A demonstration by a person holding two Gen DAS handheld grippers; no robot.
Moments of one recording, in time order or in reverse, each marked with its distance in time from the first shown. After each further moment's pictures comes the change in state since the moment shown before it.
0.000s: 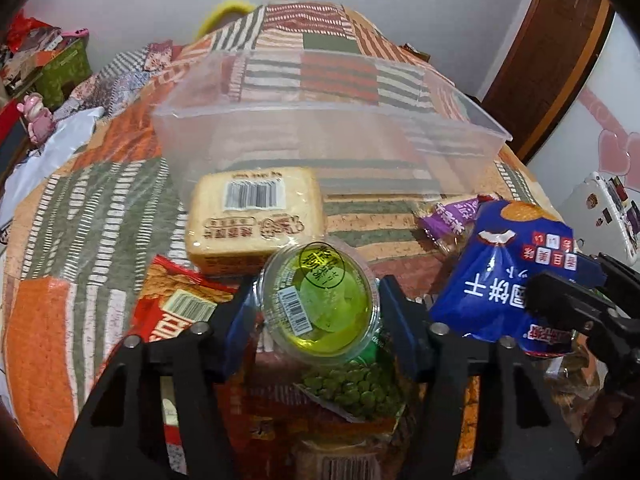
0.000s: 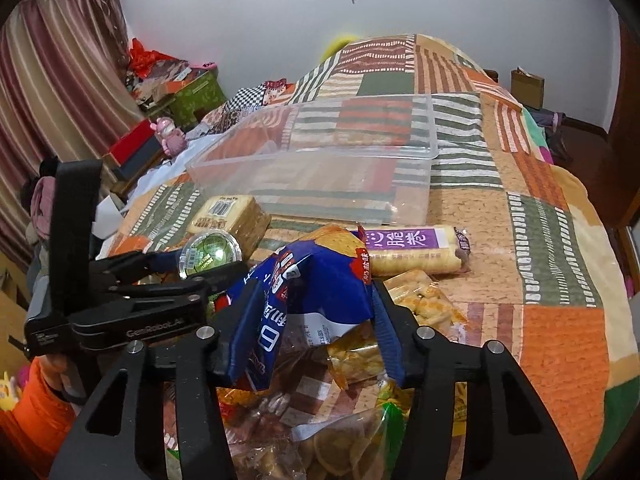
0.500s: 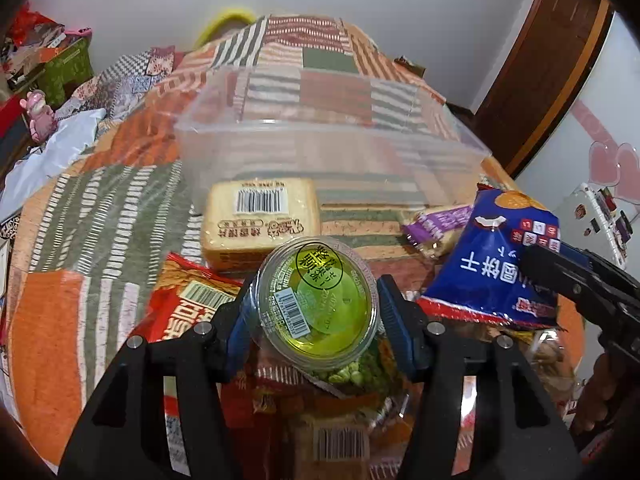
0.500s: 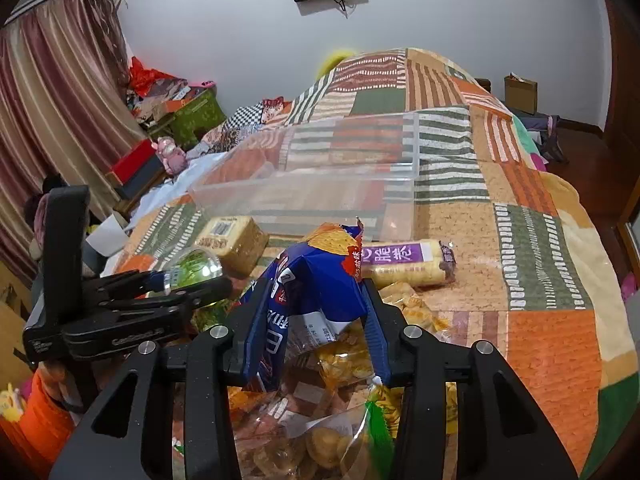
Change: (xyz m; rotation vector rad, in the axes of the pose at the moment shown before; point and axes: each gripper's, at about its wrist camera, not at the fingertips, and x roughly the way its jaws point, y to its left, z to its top) left arm -0.036 0.005 -0.005 -0.025 -0.056 -0.033; right arm -0.015 -0.010 0.005 0.028 -0.060 0.011
